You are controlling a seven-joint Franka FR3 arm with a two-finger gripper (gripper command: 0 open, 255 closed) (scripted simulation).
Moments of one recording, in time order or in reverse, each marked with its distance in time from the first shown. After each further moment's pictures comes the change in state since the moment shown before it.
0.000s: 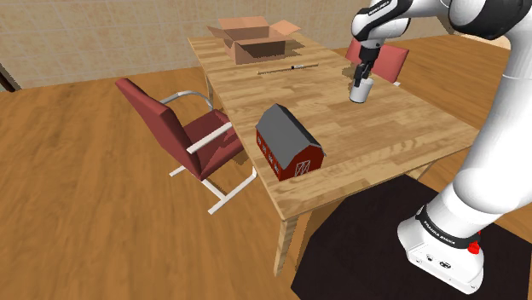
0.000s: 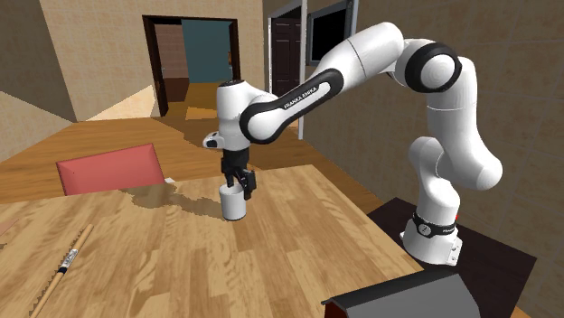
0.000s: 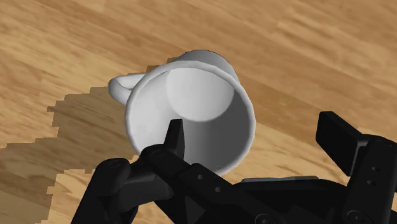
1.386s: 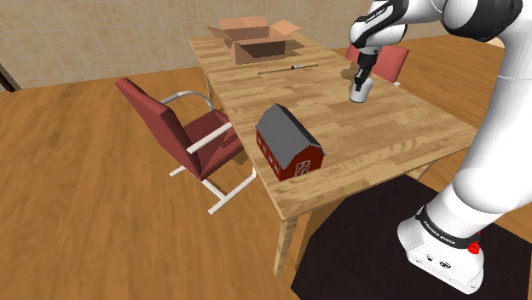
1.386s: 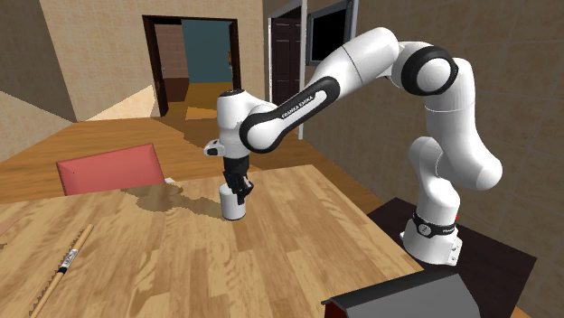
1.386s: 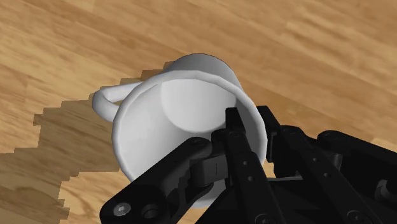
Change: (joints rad) arm -0.008 0.032 0.006 -0.021 0.016 0.051 -0.010
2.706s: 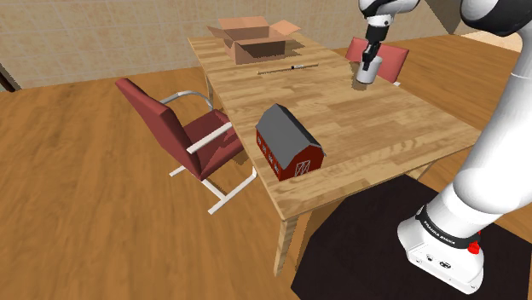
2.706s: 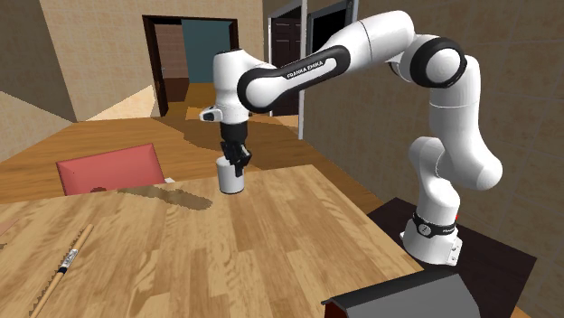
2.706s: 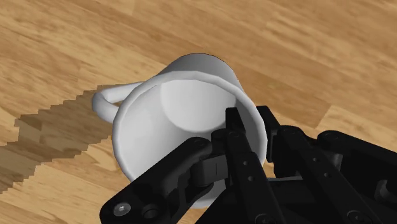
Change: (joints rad) arm 0.010 -0.087 -0.018 0.143 -0.041 -0.223 0.012
